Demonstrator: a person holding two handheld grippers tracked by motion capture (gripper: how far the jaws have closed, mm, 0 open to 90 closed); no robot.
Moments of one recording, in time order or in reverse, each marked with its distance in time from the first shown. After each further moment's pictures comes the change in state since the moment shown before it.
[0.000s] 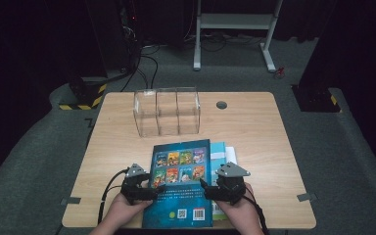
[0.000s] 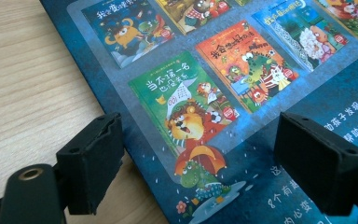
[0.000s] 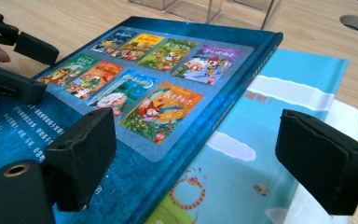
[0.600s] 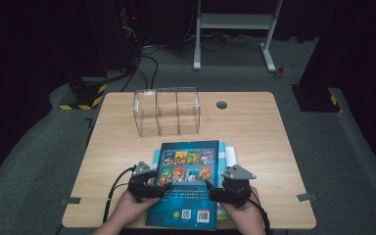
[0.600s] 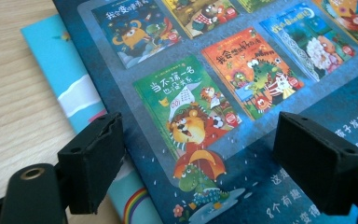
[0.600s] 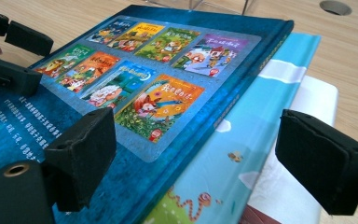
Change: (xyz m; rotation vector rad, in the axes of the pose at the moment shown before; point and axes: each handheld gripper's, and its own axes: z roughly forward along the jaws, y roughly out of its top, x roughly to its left) left arm -0.015 0.013 0.012 -0.018 -0.012 0.009; right arm -0.007 -0.012 -0.007 0.016 -0.043 0.036
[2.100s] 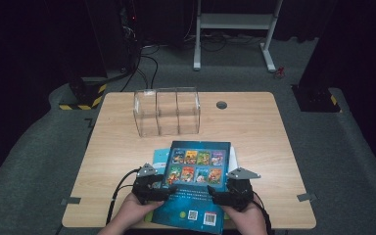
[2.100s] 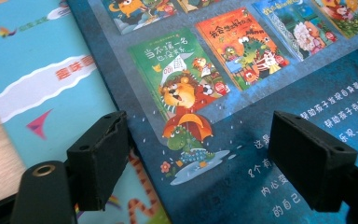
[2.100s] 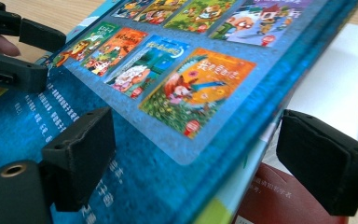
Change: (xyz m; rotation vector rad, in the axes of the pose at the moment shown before) left arm -0.015 0.000 0.003 0.004 -0.093 0.002; right arm -0.008 -0.013 0.001 0.088 0.085 0.122
